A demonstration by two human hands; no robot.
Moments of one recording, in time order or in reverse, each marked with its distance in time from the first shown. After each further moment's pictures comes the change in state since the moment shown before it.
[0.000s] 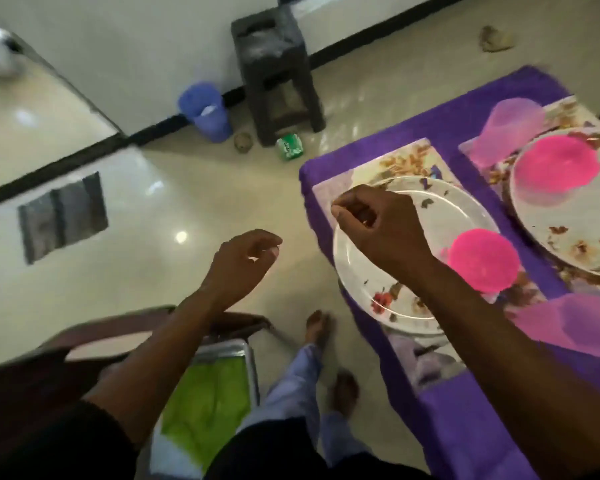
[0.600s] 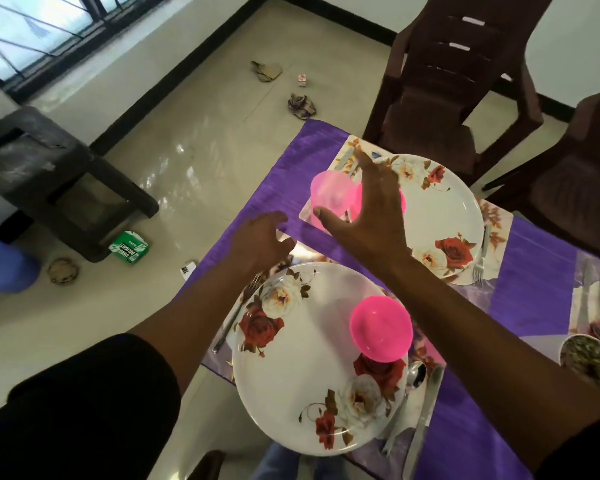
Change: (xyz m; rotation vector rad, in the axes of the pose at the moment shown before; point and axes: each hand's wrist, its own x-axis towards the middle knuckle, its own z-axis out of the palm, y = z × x) left_hand 0.271 0.180 0.149 0.390 -0.478 0.445; right_hand 0.092 0.119 -0.111 -0.428 0.562 0.500
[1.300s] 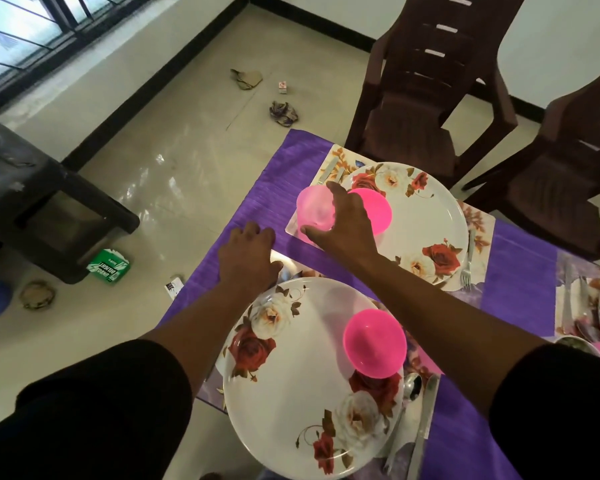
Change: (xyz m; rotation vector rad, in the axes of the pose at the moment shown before) left_hand -0.004 -0.007 0.017 0.416 0.114 -0.010; right_hand 0.020 0.019 0.046 -0.054 -0.197 0.157
